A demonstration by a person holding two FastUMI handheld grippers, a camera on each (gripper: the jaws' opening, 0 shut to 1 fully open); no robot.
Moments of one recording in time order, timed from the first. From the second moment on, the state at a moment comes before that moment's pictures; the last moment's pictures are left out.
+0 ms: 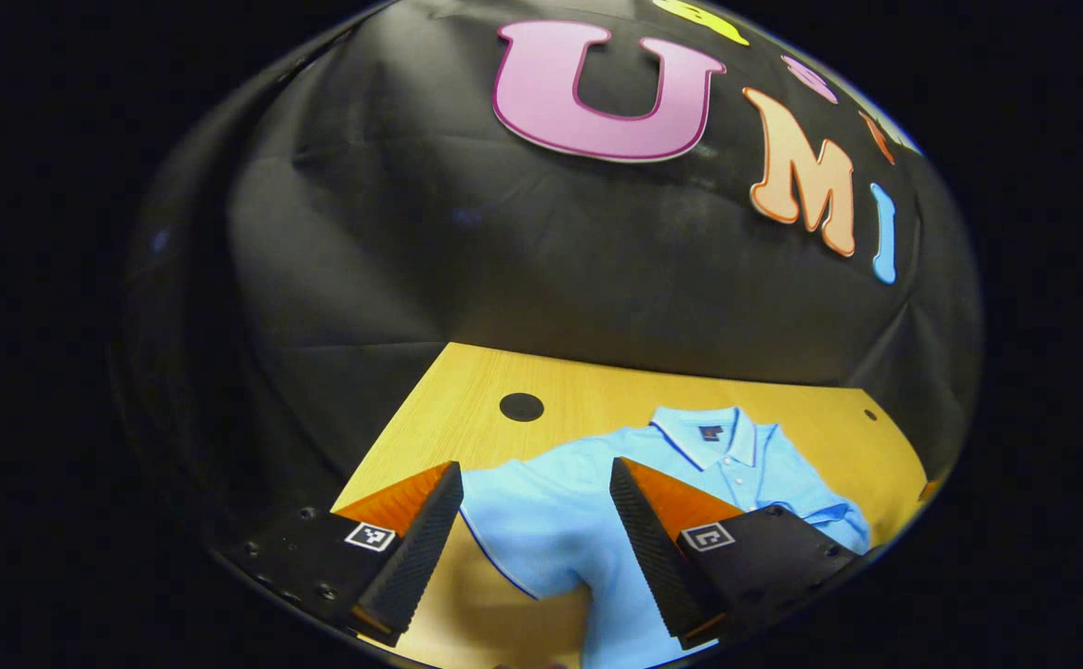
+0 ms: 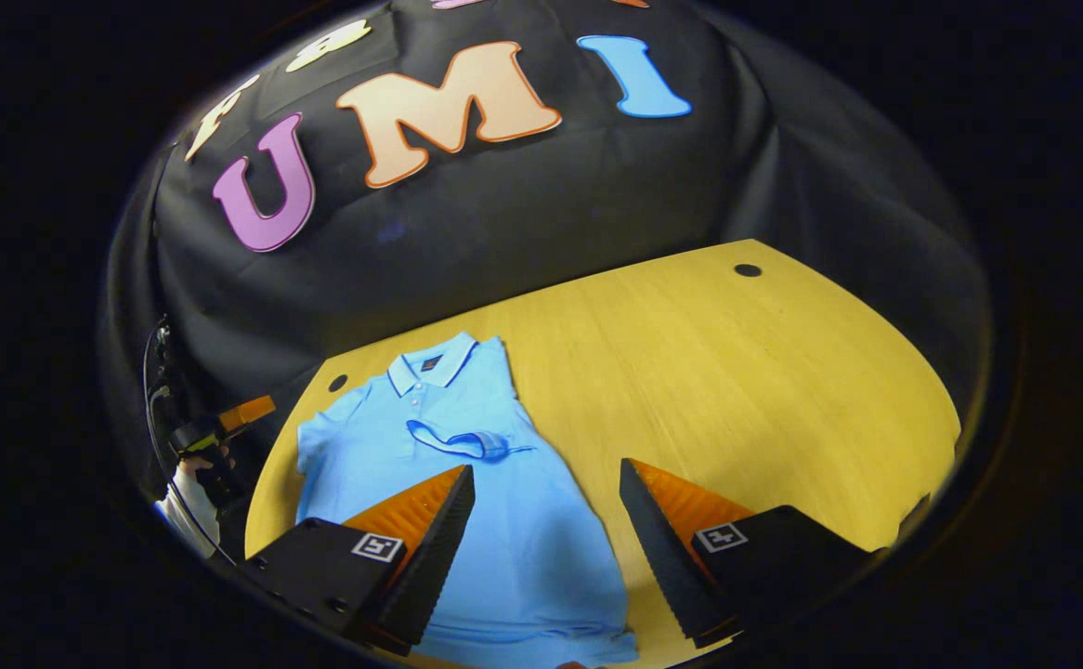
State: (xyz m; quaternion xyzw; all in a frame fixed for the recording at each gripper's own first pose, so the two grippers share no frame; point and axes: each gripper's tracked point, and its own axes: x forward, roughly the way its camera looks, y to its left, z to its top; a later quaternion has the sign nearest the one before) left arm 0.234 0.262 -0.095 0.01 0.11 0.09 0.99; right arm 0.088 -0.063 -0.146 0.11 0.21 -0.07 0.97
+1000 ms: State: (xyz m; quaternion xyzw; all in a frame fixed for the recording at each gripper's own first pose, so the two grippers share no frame) left arm 0.279 0.291 -0.166 0.07 0.20 0.07 0.97; right arm 0.065 -0.071 -0.155 0.10 0.22 -0.13 0.96
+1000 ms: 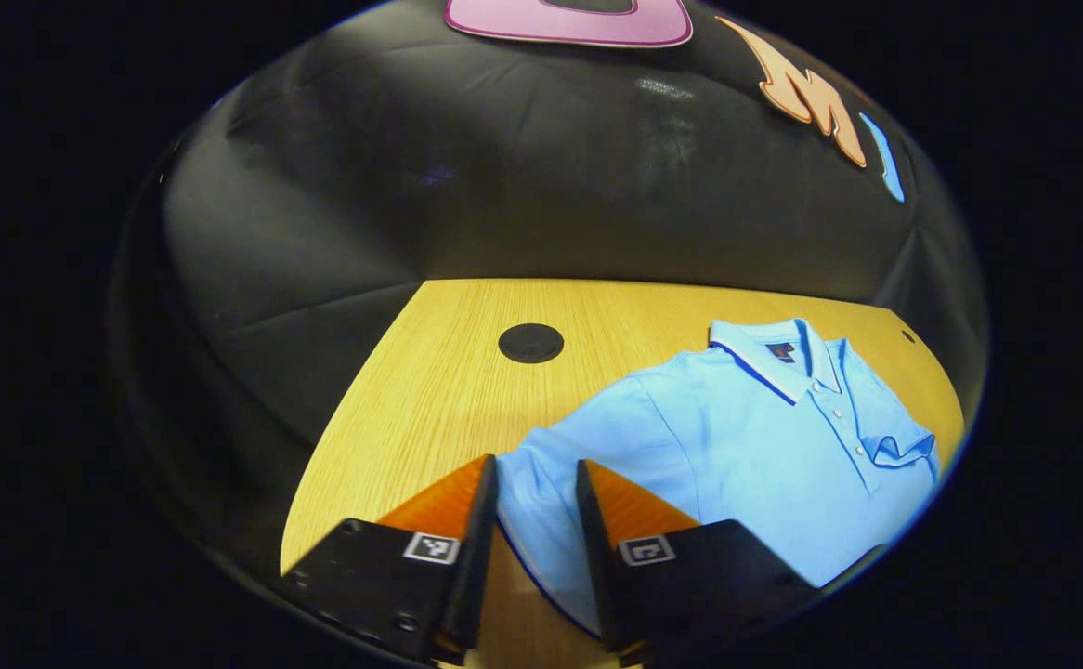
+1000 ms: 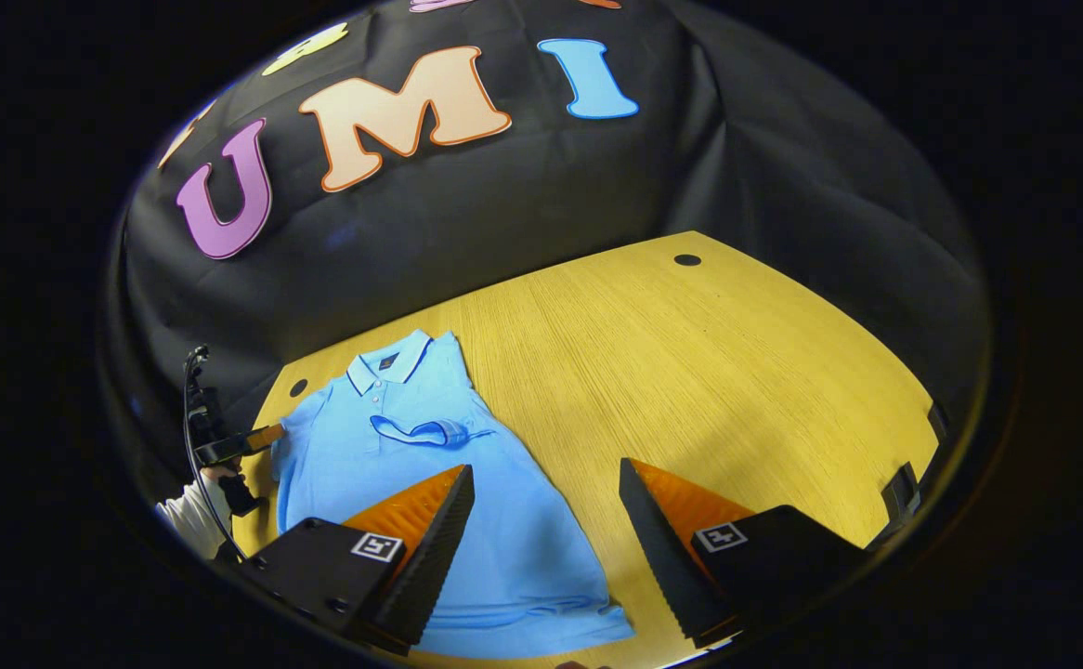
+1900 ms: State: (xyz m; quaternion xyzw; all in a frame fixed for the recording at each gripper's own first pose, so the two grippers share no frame) left arm 0.281 0.197 -0.118 0.03 0.16 -0.02 0.99; right arm 0.072 -0.053 -0.167 0.11 0.24 -0.12 0.96
